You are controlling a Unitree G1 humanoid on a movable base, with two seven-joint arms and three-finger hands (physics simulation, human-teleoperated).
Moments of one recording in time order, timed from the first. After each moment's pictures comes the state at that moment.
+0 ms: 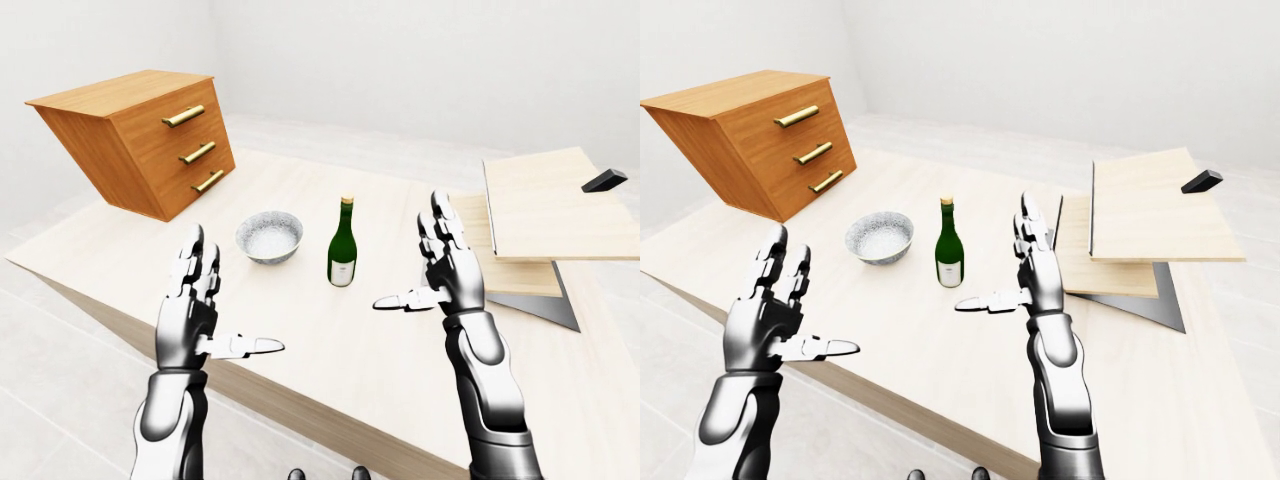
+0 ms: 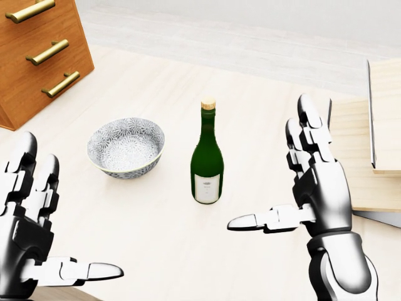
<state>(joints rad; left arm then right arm) 0.18 0.01 0.13 -0.54 -0.11 0.09 -0.16 -0.08 -0.04 -0.06 -0.30 0.04 0.09 0.10</state>
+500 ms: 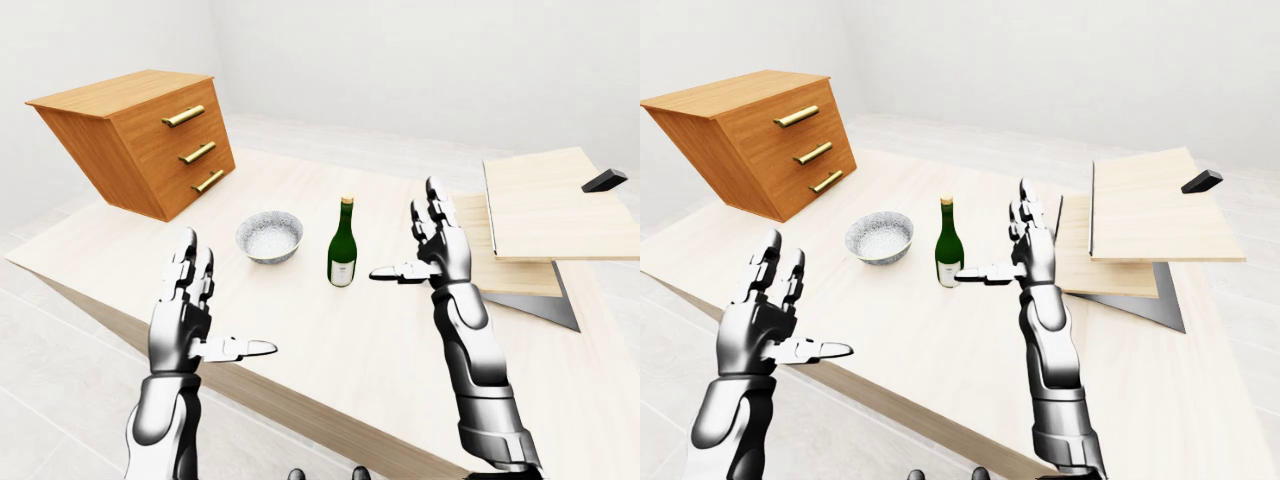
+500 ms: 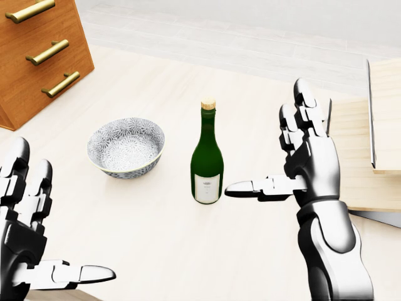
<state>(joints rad) 0.20 0.01 0.17 -0.52 -0.12 0.09 -0.18 -0.27 -0.05 -0.09 -0.09 0.16 0.09 0.05</state>
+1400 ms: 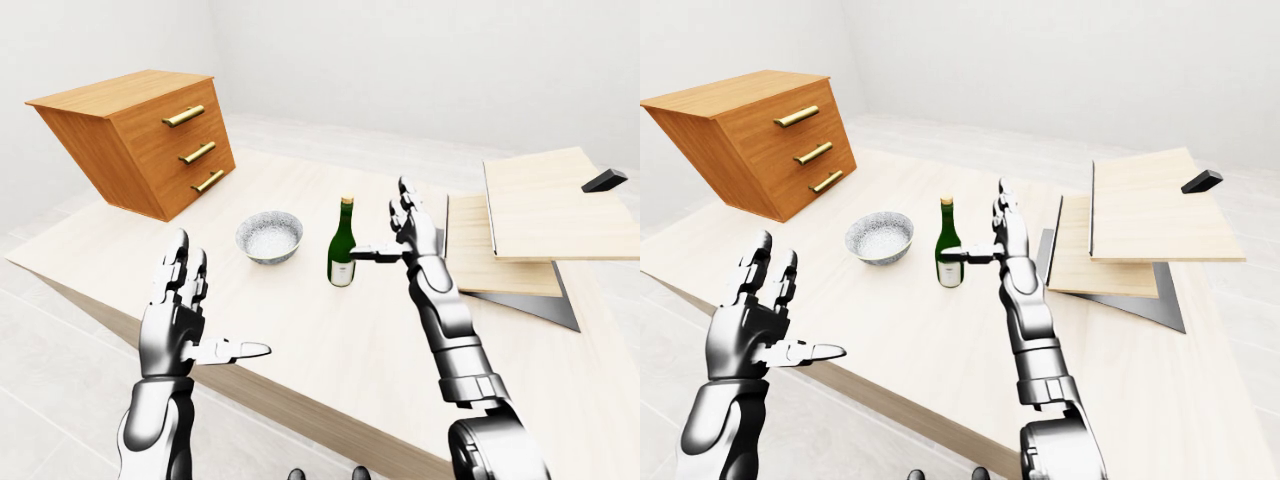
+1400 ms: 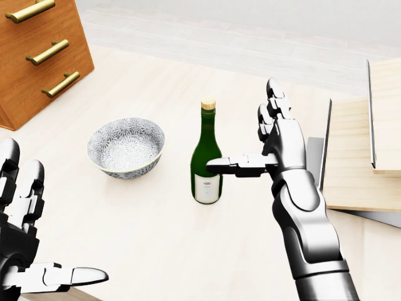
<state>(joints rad) 0.21 0.00 0.21 -0.54 -0.14 0.09 -0.21 -0.53 -0.06 -0.07 0.31 0.15 0.09 -0.02</state>
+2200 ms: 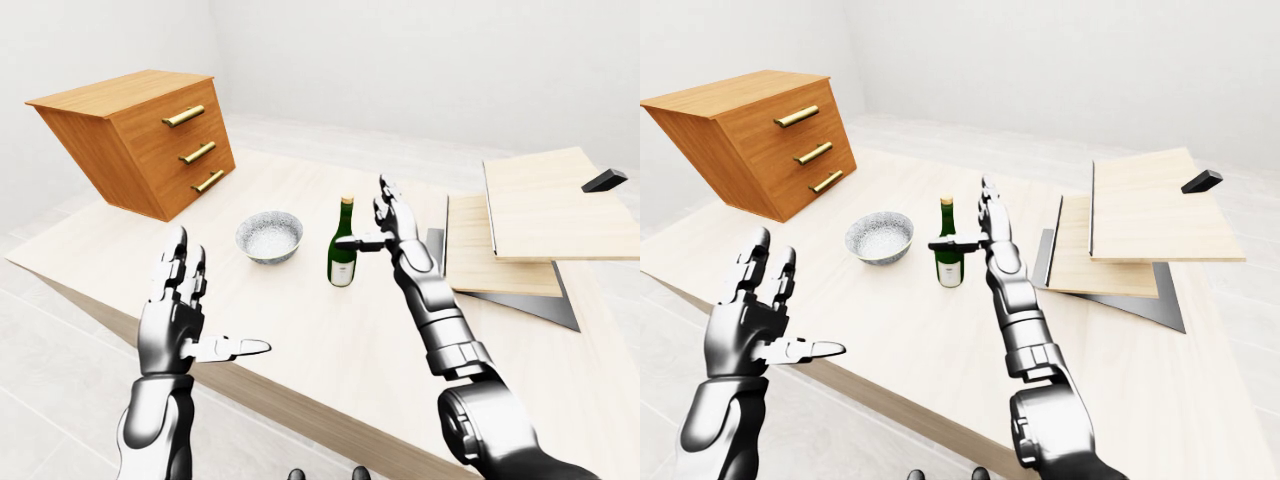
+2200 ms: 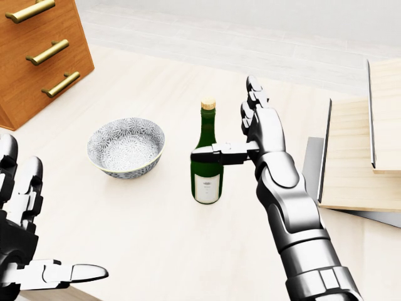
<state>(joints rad) 0.19 0.00 0.21 -0.54 -0.14 0.09 -0.20 -0.71 -0.05 -0.06 0.56 0.14 0.09 -0.03</state>
